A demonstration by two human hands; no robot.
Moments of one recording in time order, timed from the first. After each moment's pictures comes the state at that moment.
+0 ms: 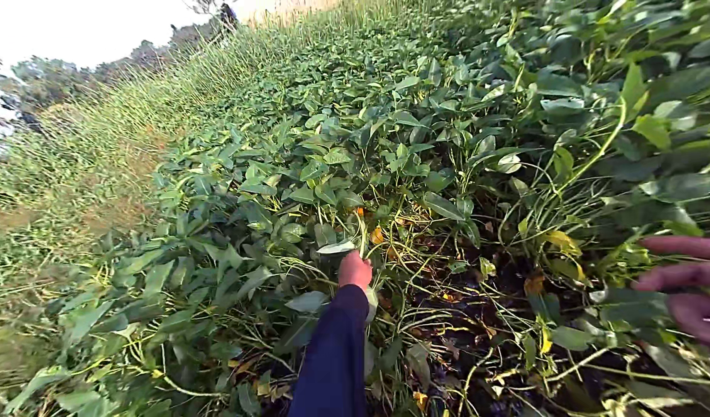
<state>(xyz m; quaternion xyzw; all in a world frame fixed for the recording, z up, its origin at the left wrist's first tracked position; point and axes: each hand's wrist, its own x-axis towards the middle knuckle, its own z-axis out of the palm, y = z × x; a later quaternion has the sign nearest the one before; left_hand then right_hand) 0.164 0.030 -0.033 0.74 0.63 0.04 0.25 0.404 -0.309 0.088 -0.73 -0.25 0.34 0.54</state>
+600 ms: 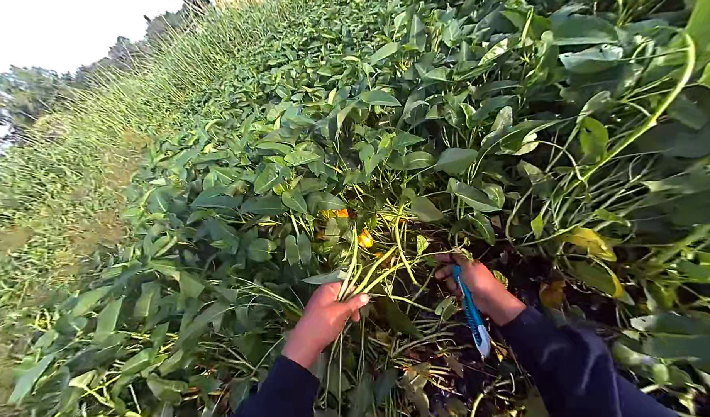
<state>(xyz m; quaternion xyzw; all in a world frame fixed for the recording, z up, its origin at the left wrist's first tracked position) 0.147 -0.001 0.029 0.70 0.55 0.00 0.46 0.392 -0.086 -0.138 -0.61 -0.11 0.57 0.54</state>
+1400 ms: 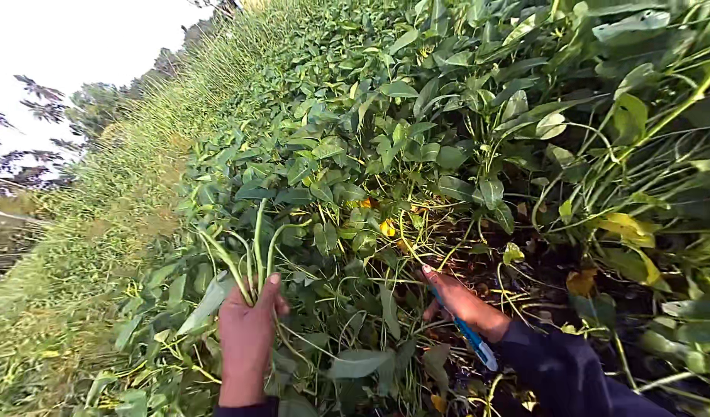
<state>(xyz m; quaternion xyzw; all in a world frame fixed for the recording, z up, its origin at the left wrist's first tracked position) 0.067 -0.035 0.104 0.64 0.62 0.38 0.24 0.317 -0.101 -0.107 -0.58 -0.31 0.65 0.40</state>
